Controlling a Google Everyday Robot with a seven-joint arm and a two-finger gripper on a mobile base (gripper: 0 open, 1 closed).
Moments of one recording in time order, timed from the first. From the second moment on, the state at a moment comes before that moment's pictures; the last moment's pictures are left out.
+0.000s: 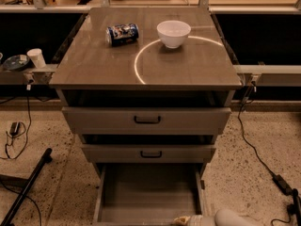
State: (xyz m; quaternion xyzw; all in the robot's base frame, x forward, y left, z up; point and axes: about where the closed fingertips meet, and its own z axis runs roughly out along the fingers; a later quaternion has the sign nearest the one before) arm 0.354 -0.115 0.197 -0.51 0.75 0.30 0.29
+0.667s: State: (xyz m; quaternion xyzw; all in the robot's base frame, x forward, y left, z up) arm 0.357 -0.113 0.194 -0.51 0.75 0.30 0.29
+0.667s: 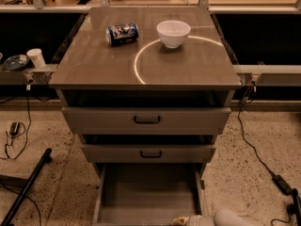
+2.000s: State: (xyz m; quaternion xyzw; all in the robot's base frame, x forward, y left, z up) arm 0.381 -0.114 0.188 -0.52 0.74 0.31 0.30
